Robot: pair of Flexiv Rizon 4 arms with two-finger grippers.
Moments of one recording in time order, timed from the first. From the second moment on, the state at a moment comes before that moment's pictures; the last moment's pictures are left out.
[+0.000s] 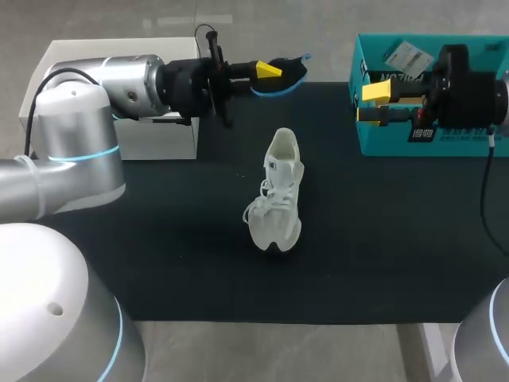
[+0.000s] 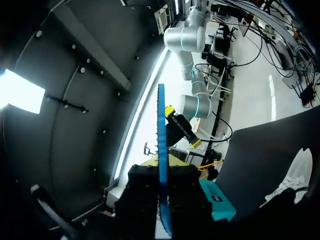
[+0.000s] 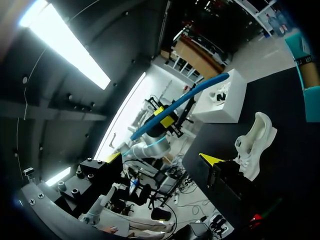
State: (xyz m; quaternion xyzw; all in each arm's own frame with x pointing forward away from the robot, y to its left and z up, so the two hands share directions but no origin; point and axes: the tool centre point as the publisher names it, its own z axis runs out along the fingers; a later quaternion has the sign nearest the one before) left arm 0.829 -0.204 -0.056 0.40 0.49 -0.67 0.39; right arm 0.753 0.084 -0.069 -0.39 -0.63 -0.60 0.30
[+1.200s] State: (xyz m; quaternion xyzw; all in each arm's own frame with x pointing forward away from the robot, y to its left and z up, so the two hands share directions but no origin) left arm 0.820 -0.202 -0.041 0.07 0.70 -0.71 -0.04; right arm 0.750 0.079 -0.070 -0.40 -0.61 -0.60 0.34
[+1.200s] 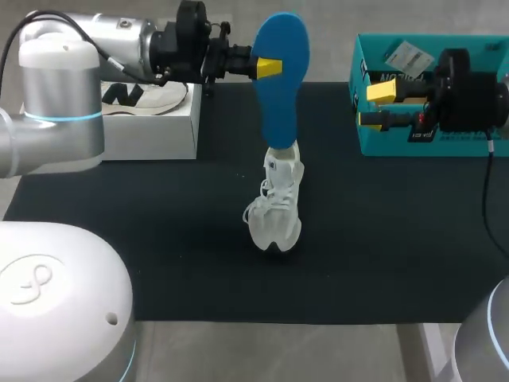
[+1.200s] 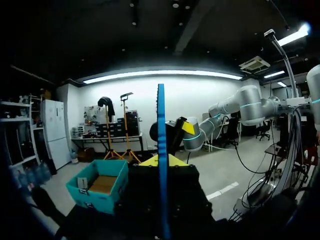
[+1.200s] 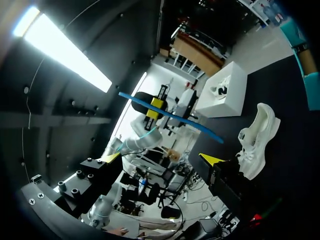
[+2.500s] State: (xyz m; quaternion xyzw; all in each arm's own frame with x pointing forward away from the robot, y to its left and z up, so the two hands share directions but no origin) left arm 0.824 -0.195 -0.029 -0.28 0.53 -0.59 -0.54; right arm 0.748 0.091 -0.073 -0.40 -0.61 -0.60 0.33
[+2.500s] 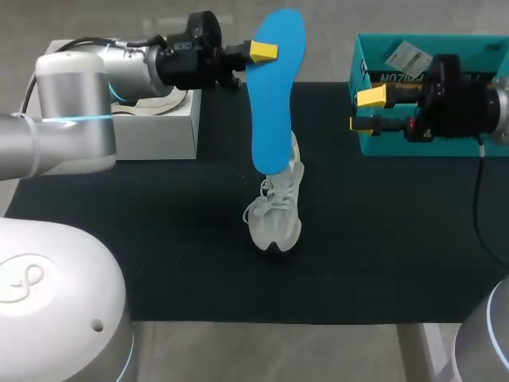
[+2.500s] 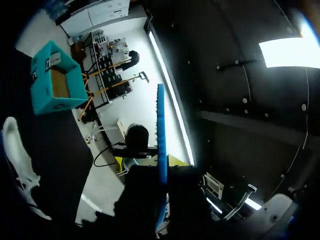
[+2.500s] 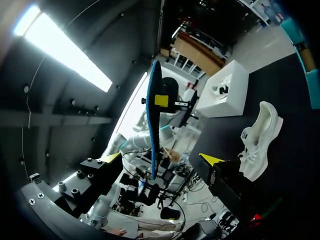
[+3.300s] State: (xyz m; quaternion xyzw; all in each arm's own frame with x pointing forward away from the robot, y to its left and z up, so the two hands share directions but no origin) left arm 0.825 -0.211 -0.042 -0.49 0.43 -0.47 -0.59; right arm 0.741 0.083 -0.055 -0.41 -0.61 -0.60 0.31
